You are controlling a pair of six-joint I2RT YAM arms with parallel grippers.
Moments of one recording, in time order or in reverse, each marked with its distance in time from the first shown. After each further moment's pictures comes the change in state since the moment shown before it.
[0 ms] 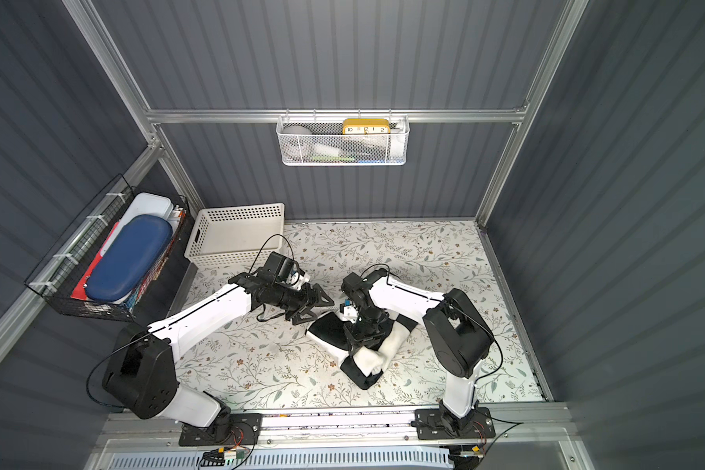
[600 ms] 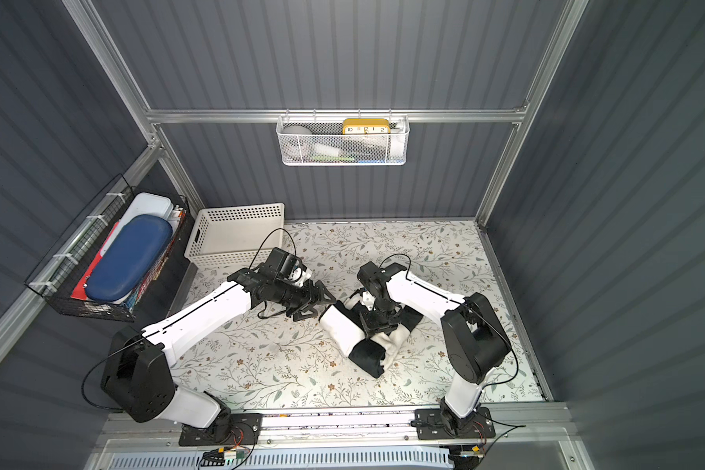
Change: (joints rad) left arm -0.053 -0.016 0.066 -0.057 -0.071 0.014; right arm -0.112 -0.089 -0.006 0.000 0.269 0.037
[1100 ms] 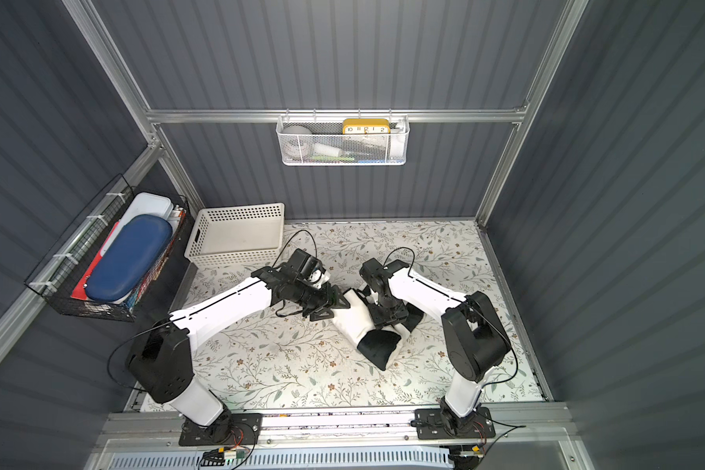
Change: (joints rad) left arm -0.091 0.174 0.108 0.042 0.002 0.001; right arm -0.019 0.009 0.015 0.002 0.188 0.020
